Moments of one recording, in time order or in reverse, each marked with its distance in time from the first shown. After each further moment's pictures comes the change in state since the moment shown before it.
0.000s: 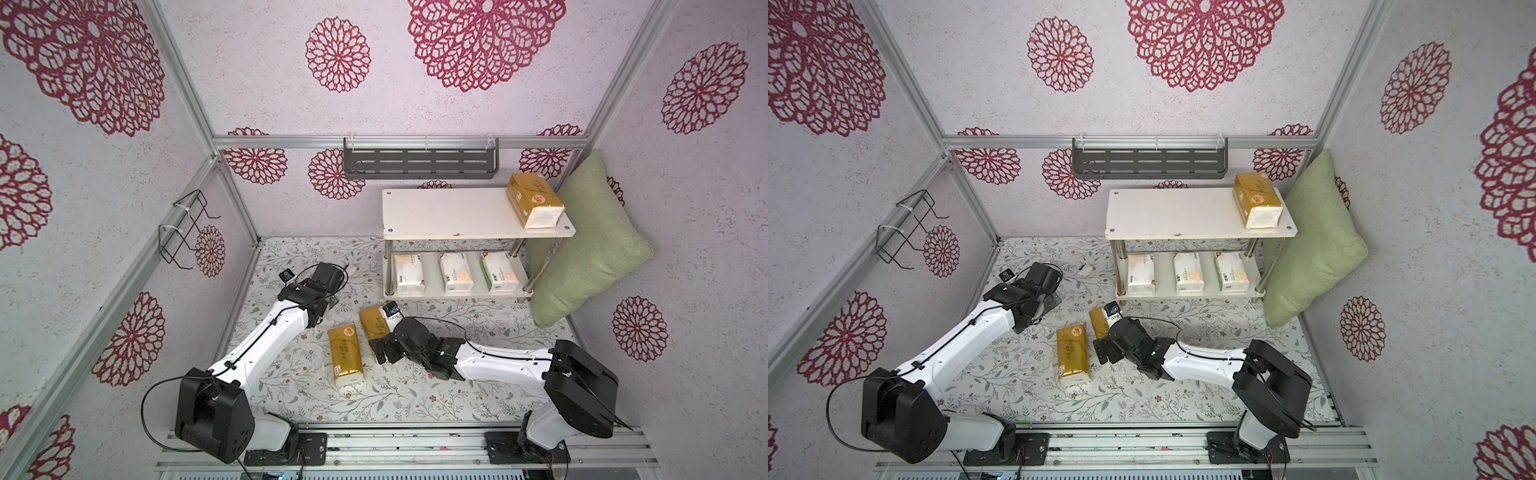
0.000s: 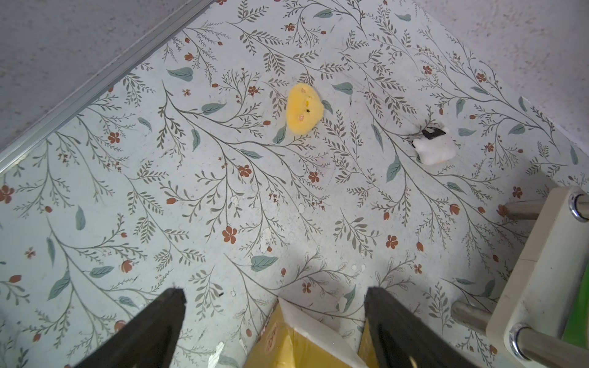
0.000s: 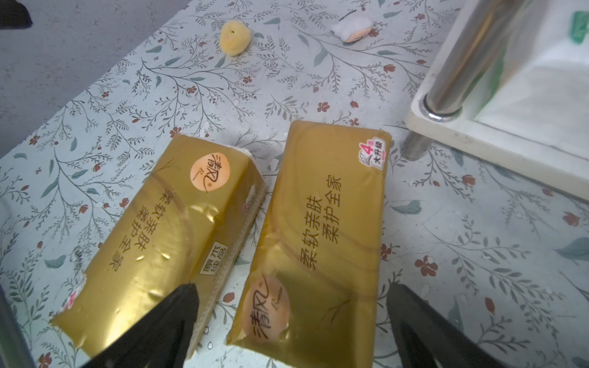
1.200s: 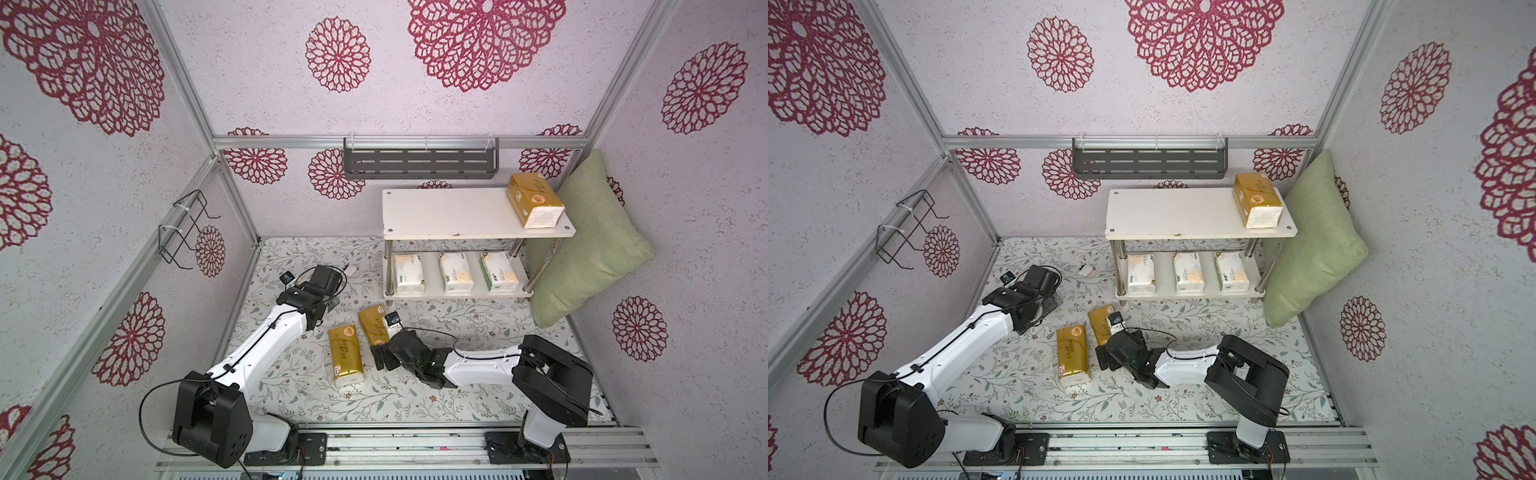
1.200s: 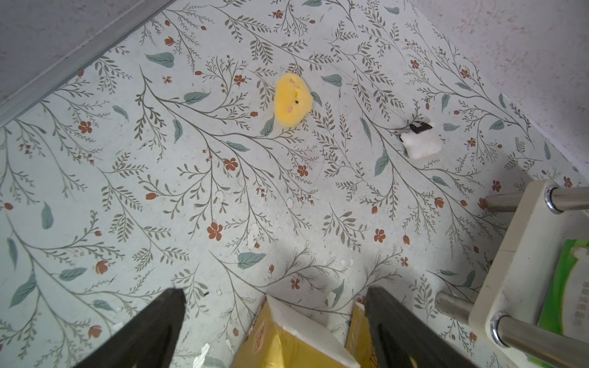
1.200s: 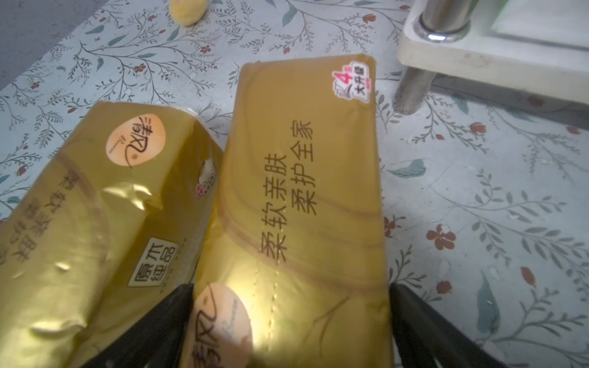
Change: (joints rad) left arm 0.010 -0.019 -0.048 0.078 0.050 0.007; right arm 0.030 0.132 -0.083 0.169 0.104 0.093
